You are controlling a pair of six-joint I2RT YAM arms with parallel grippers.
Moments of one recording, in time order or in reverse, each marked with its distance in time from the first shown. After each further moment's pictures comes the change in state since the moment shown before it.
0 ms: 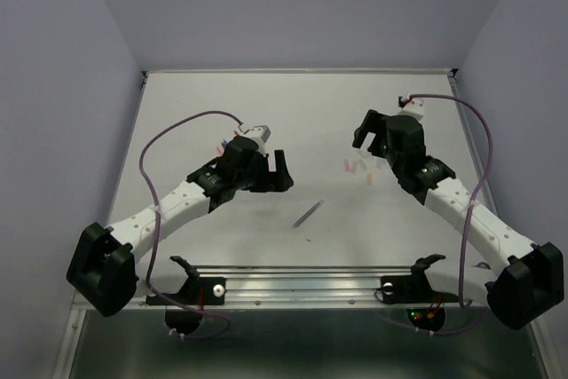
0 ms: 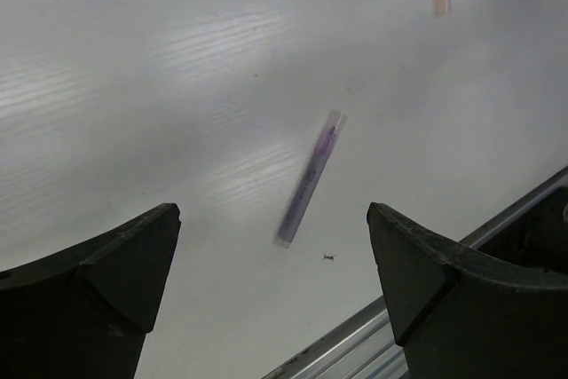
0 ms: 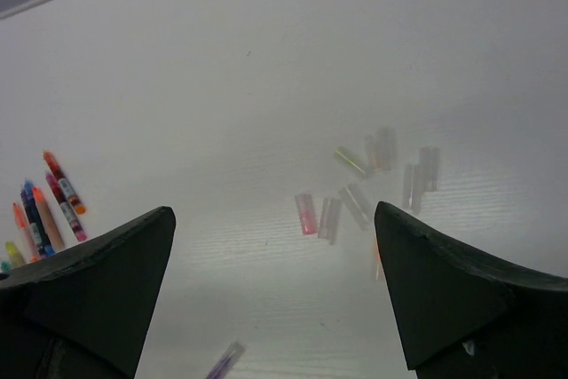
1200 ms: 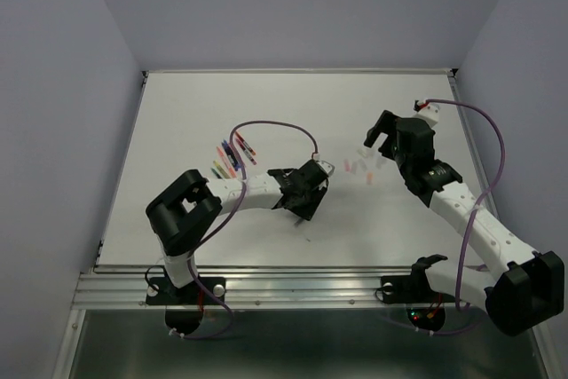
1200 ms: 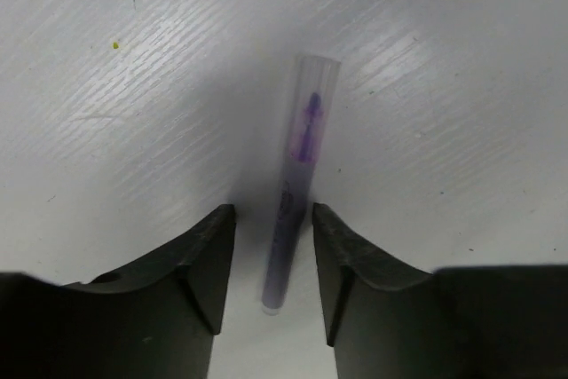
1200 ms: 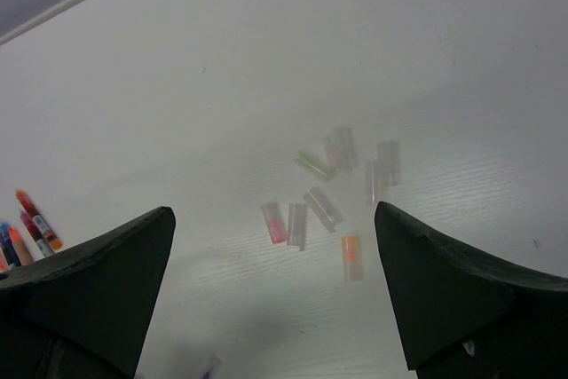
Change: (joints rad) left arm -0.346 0.581 0.264 -0.092 -0.163 0.241; right arm -0.086 -0.061 -0.058 -0.013 0.034 0.071
